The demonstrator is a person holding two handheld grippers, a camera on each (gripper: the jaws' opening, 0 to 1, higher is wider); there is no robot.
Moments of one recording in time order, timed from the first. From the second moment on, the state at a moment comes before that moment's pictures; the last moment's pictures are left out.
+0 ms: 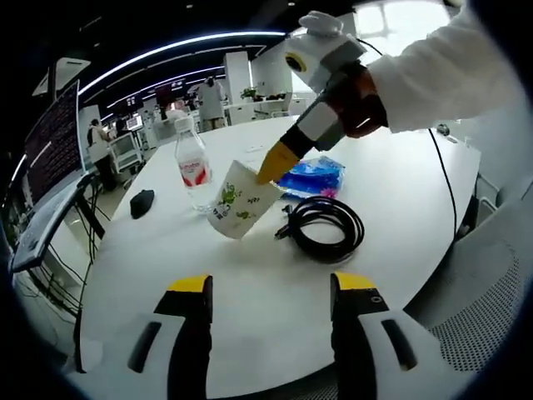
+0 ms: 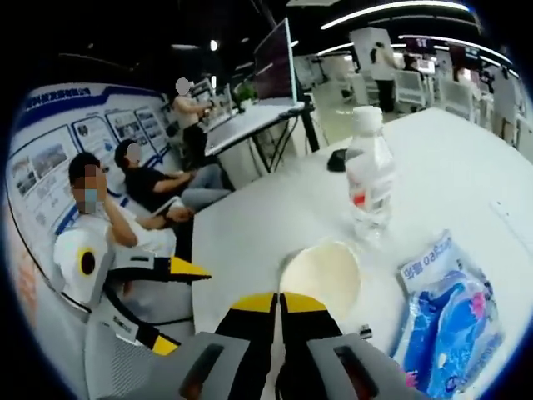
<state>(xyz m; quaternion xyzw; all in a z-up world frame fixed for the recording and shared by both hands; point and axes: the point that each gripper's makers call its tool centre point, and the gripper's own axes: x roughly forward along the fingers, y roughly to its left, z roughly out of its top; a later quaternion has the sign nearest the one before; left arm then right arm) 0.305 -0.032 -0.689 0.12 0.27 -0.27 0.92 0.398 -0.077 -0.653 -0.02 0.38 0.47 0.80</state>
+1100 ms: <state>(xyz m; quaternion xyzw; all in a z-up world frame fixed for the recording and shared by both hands) 0.303 -0.031 -0.693 0.13 0.28 -0.27 0.91 0.500 -0.098 -0.637 -0.35 0.41 0.47 0.70</state>
